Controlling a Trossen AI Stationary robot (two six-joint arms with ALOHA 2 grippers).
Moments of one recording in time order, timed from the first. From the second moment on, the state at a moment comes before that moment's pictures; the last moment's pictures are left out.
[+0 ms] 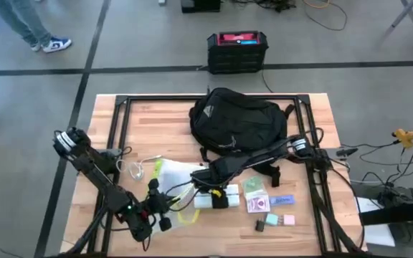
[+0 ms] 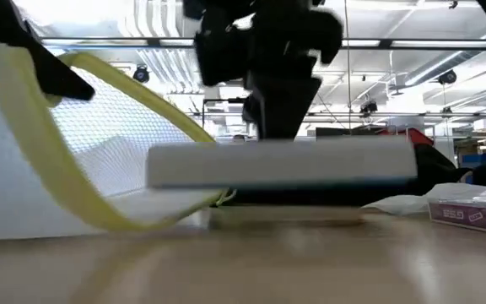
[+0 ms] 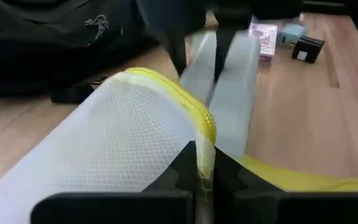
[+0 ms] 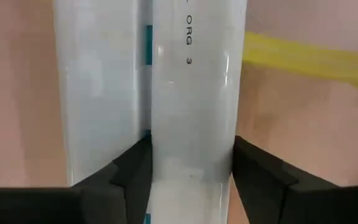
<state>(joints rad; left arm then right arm) -0.89 1.60 0.77 -0.13 -1.03 -0.93 0.21 2.16 1.80 -1.02 -0.13 0.15</state>
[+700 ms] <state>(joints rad) -0.90 1.61 0.77 -0.14 -1.03 -0.98 0.33 1.48 1.00 -0.96 -0.11 0.41</state>
